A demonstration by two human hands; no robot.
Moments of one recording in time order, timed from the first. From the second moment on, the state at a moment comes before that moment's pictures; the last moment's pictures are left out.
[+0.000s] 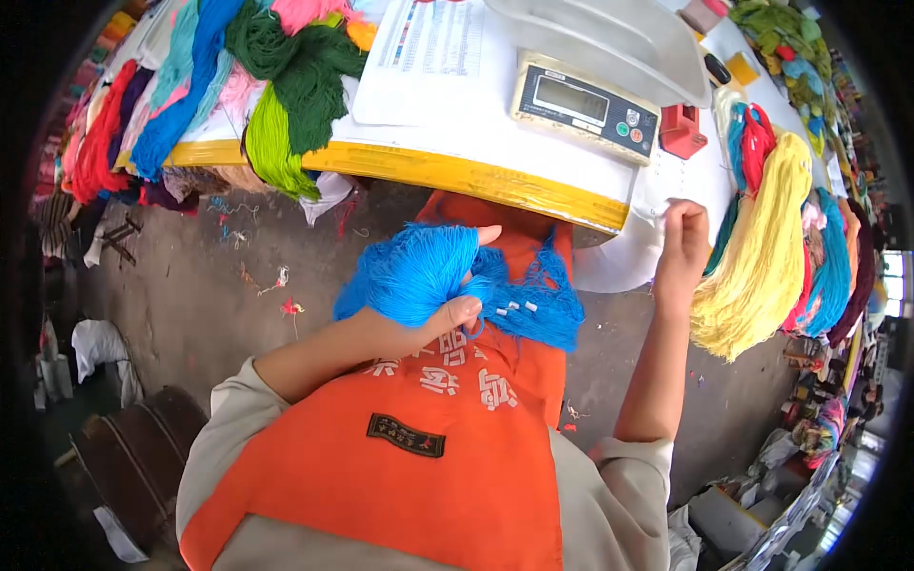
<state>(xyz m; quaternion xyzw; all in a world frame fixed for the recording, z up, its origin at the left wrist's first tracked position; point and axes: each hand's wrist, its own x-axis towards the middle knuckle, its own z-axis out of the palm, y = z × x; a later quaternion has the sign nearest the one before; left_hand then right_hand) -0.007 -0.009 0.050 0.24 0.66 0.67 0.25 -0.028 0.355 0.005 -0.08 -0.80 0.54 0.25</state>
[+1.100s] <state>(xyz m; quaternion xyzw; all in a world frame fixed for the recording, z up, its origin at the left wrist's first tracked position) -0.020 -0.011 0.048 0.34 0.76 0.56 0.02 0.006 0.185 0.060 0.08 -0.76 0.65 -0.03</state>
